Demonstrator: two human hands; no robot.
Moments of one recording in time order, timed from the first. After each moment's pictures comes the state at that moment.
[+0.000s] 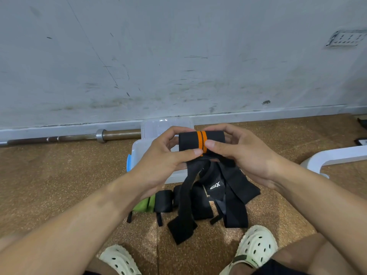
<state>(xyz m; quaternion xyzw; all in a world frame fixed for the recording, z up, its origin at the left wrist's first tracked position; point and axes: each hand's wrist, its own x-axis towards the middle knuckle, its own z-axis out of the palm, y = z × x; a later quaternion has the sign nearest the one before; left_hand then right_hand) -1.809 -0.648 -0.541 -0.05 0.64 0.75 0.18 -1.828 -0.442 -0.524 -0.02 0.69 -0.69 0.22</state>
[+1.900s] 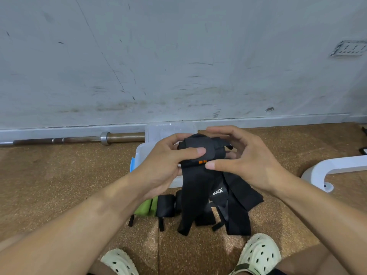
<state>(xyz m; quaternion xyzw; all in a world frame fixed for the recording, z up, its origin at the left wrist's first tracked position) -1.814 -0.650 -0.534 -0.09 0.57 0.79 0.20 -1.827 -0.441 -0.531 -0.15 0.76 -0.62 0.11</state>
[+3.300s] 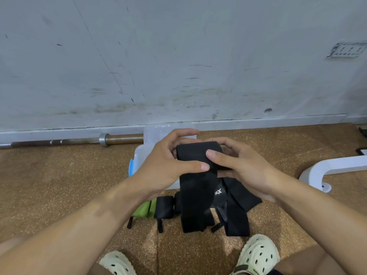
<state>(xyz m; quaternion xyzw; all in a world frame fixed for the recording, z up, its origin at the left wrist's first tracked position) -1.811 -0.654 -0.537 0.00 0.69 0.71 0.14 -1.820 -0.449 -0.529 -0.03 0.69 -0.68 0.25</state>
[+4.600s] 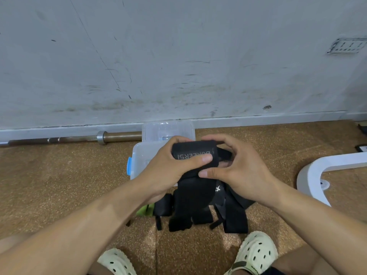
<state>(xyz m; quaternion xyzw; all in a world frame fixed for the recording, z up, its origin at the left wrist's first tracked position) -1.807 -0.641 -0.547 -0.05 0.67 0.72 0.19 -1.813 -0.448 -0.540 -0.12 0.79 -0.58 0.12</state>
